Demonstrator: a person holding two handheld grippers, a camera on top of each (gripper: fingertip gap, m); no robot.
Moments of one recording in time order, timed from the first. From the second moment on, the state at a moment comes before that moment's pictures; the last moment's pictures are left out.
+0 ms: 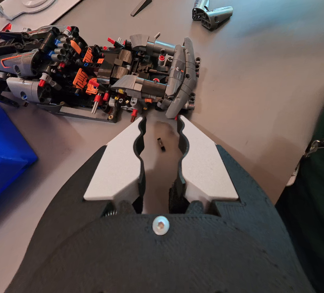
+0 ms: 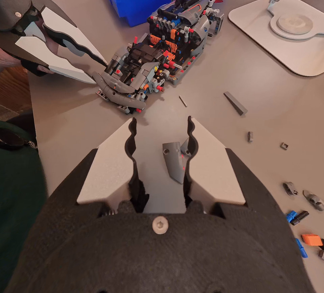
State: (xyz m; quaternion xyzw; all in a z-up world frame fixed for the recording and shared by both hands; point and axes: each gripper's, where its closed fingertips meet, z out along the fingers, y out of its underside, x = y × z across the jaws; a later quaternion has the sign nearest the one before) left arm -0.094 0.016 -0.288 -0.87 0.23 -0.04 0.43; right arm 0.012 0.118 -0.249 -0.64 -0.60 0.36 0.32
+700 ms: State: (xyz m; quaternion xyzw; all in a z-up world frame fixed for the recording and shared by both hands) left arm -0.101 0.019 -0.279 -0.87 0.23 -0.03 0.44; right arm 0.003 0.108 -0.245 -0.62 -0.60 0.38 0.33
